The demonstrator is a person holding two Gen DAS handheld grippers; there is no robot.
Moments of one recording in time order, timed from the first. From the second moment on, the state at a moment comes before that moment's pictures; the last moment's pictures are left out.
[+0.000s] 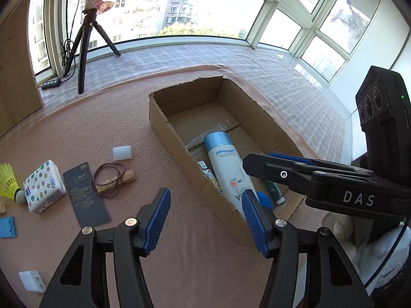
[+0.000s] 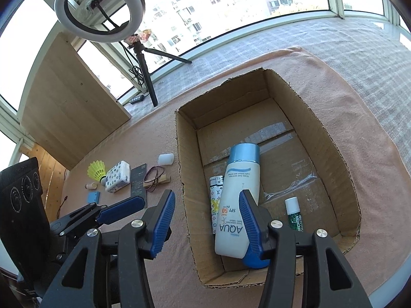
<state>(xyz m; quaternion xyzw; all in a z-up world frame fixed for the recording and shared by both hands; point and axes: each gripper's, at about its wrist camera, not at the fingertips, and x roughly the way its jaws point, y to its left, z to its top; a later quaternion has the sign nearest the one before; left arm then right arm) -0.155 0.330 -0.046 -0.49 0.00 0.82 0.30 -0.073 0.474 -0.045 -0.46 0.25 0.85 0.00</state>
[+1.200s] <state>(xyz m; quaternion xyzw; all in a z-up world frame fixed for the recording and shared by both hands) -0.181 -0.007 -0.097 -0.52 -0.05 0.85 0.09 -0.147 0.307 -0.101 -0.56 0.21 0.80 -0.07</state>
